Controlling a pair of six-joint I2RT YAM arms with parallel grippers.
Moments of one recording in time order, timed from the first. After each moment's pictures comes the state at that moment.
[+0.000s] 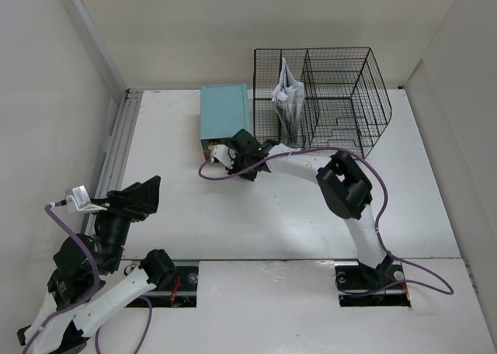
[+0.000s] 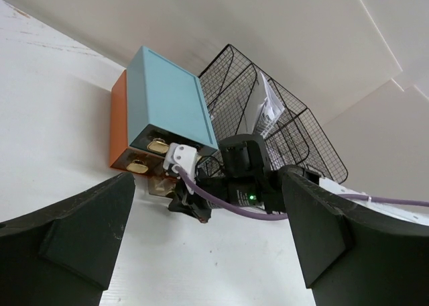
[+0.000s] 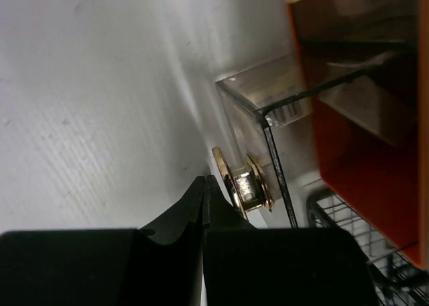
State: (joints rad) left arm -0.91 0.01 0.77 -0.58 -0.77 -0.62; right arm 0.83 2.17 1.67 -0.51 -0.10 -0.52
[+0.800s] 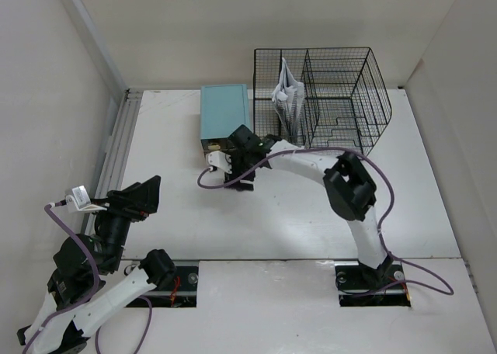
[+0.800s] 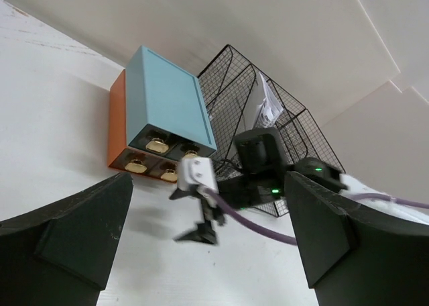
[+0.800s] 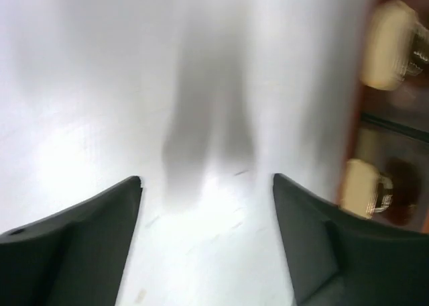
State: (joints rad) left arm -0.91 0.01 0.77 -0.58 -0.77 -0.63; right arm 0.84 2.16 1.72 -0.58 -0.24 -0.74
